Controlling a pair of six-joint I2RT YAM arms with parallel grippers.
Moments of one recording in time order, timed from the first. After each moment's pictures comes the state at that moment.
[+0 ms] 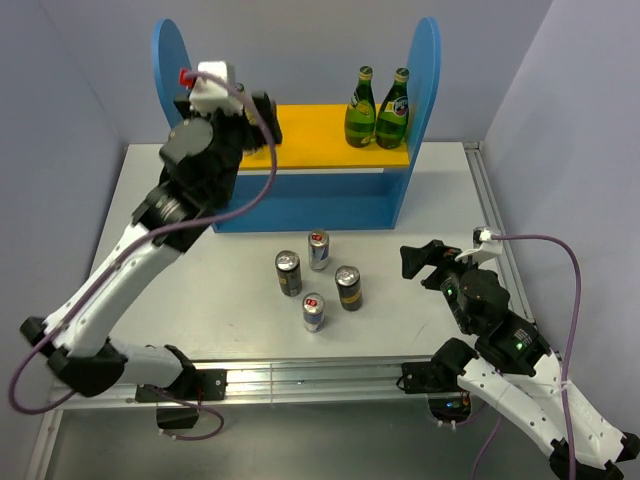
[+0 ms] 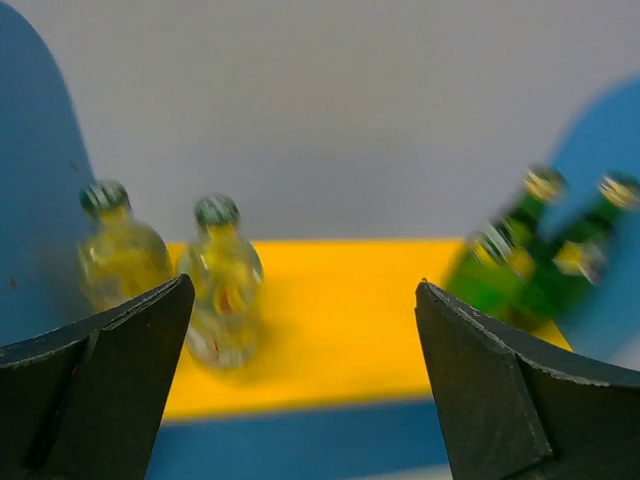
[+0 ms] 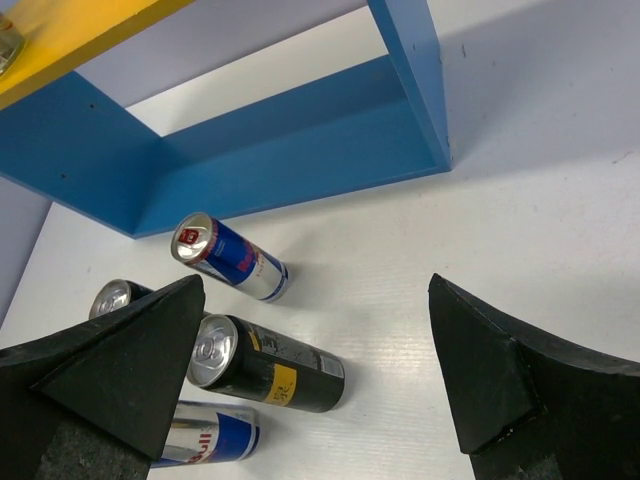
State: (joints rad) left arm -0.72 1.36 1.69 -0.15 -0.60 -0.06; right arm 0.69 0.35 0.67 -0.56 0.52 0.60
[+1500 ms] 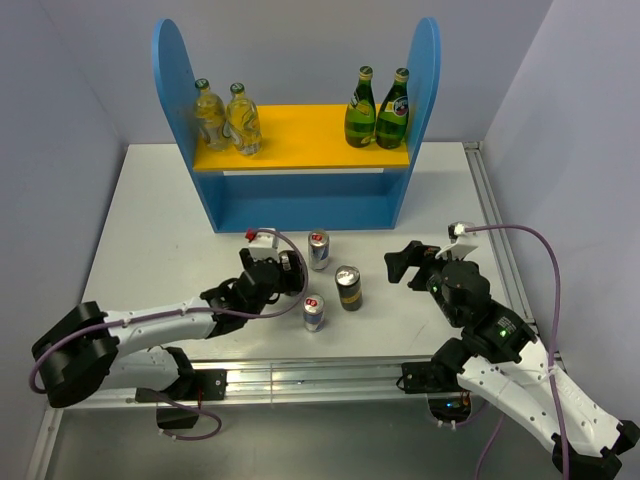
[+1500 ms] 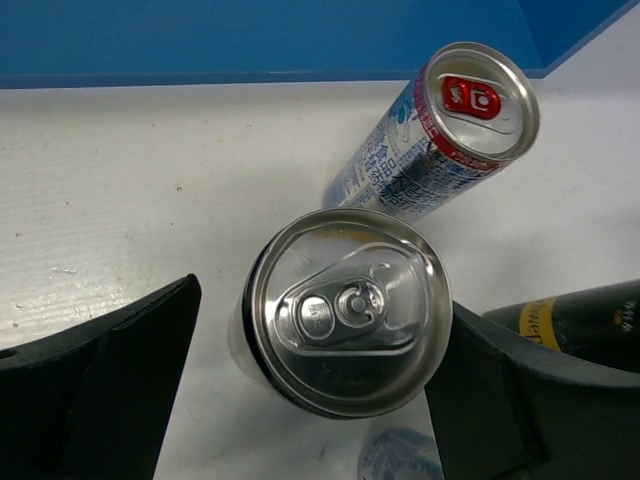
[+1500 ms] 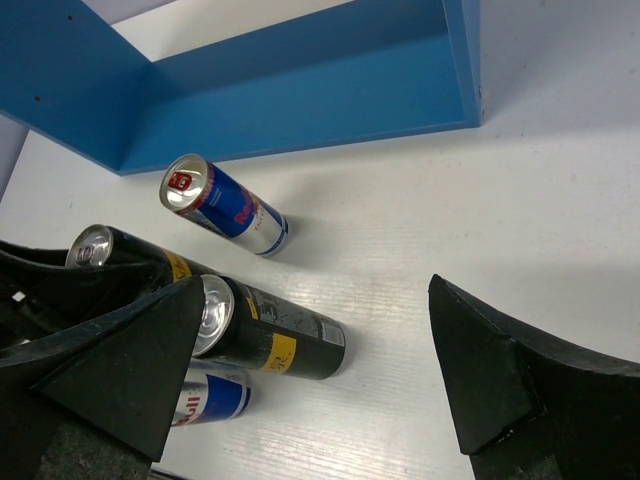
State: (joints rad) left arm -0.98 1.19 0.51 0.23 -0.55 -0.60; right arm 0.69 0.44 0.63 -0.54 0.41 0.59
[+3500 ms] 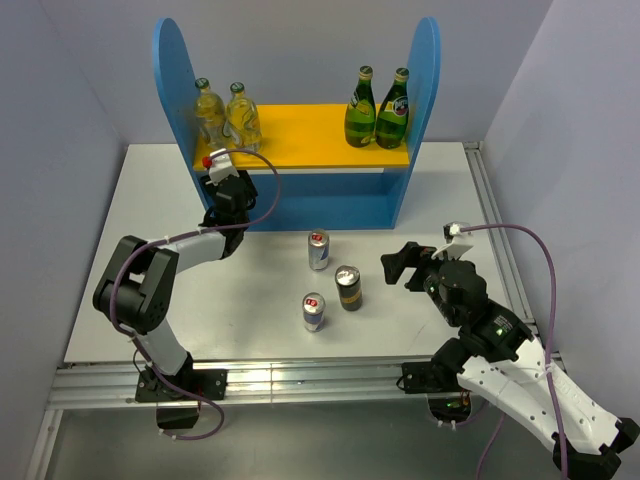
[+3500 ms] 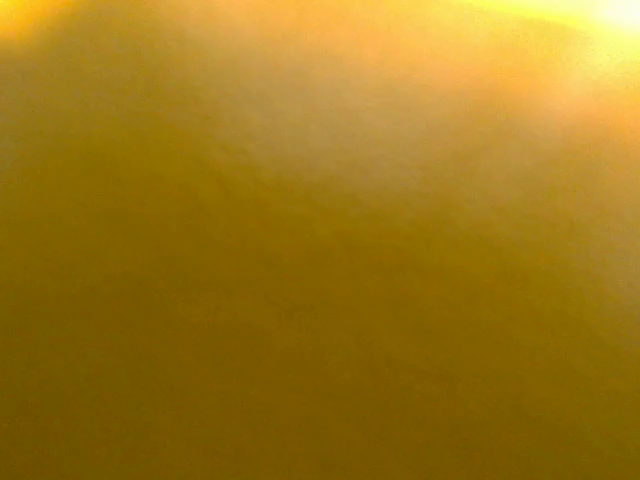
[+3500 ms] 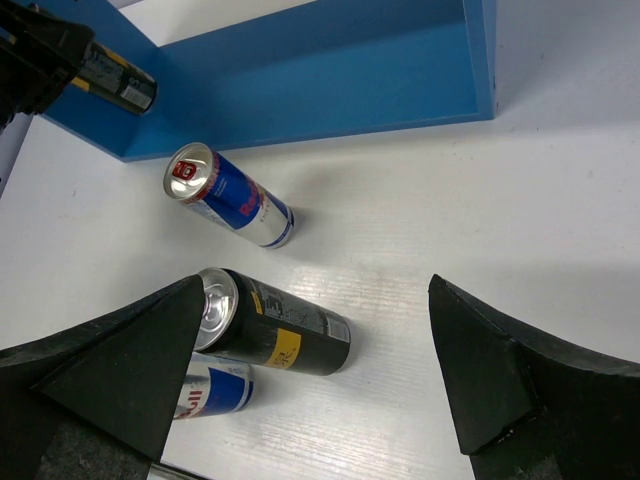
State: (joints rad) left arm -0.40 1.71 0.92 0.61 -0.64 -0.33; right arm 0.70 0.45 0.62 -0.52 0.39 0.59
